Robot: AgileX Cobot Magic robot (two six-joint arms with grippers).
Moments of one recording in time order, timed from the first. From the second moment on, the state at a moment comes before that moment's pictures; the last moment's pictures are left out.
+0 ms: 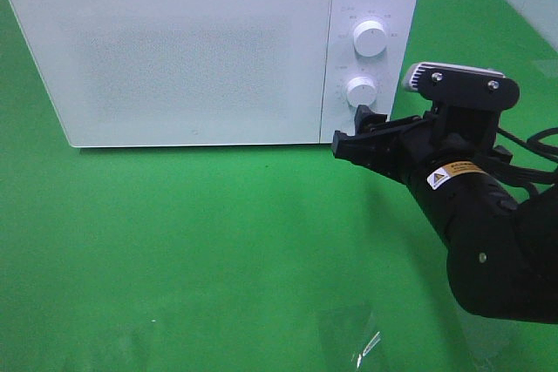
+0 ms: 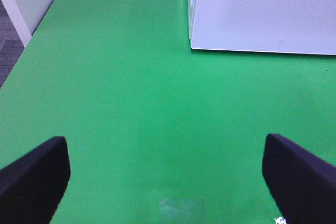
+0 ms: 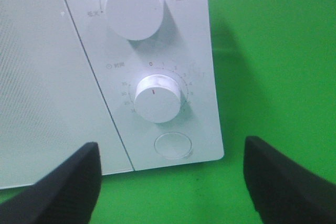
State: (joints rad) left arm 0.05 -0.01 -0.52 -0.05 1.09 0.02; right arm 0.78 1.82 -0.47 0.76 -1.21 -0.03
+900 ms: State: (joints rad) left arm 0.05 -0.01 -0.52 -0.05 1.09 0.02; right arm 0.78 1.82 -0.47 0.79 -1.03 1.18
